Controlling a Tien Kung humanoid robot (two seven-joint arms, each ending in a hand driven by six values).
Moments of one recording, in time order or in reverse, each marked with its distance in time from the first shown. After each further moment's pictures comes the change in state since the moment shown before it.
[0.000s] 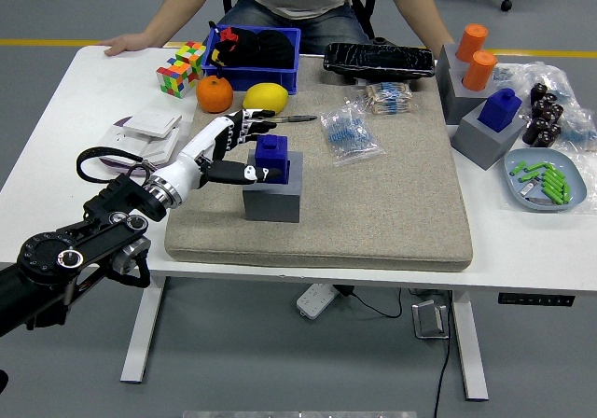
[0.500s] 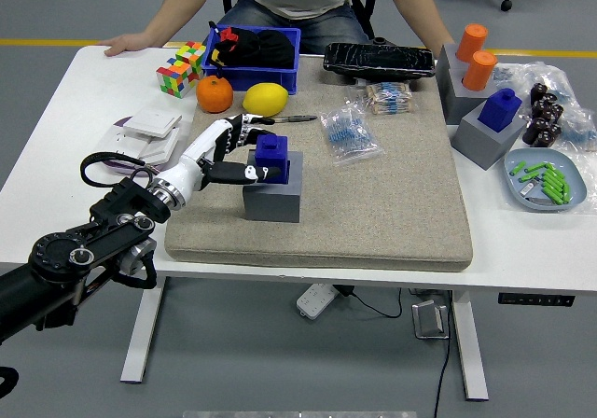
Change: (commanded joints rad) left arm -0.005 -0.031 0.025 0.065 -0.044 0.008 -0.019; right arm 0.003 -0.001 -0.005 0.000 0.003 -0.001 -0.001
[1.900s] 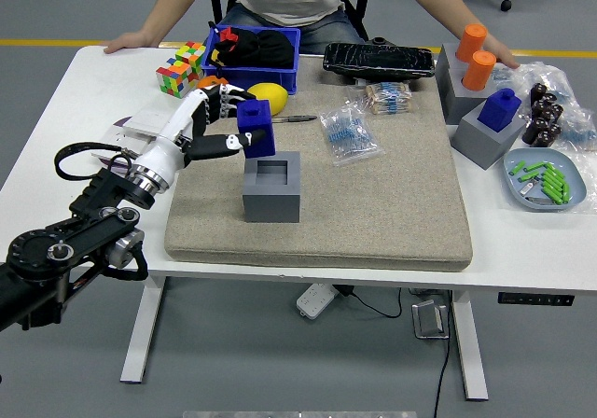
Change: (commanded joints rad) left arm 0.042 0.110 -0.123 -0.148 0.014 0.097 -0.105; right arm 0.000 -0.002 0.011 0.001 -0.005 -0.004 -0.003
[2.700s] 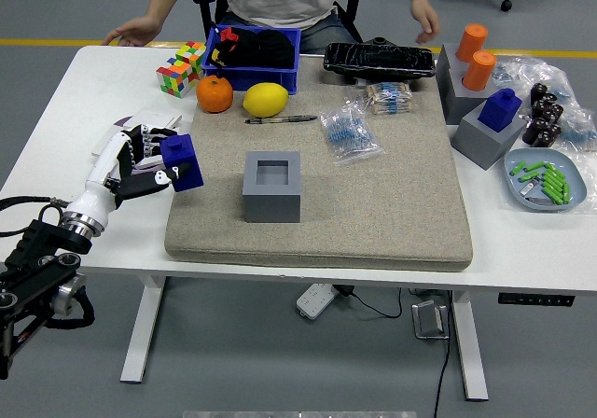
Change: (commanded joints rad) left arm 0.220 0.063 -0.083 0.031 0.015 0.031 -0.034; right arm -0.002 0.004 0.000 0.005 -0.002 0.000 0.000
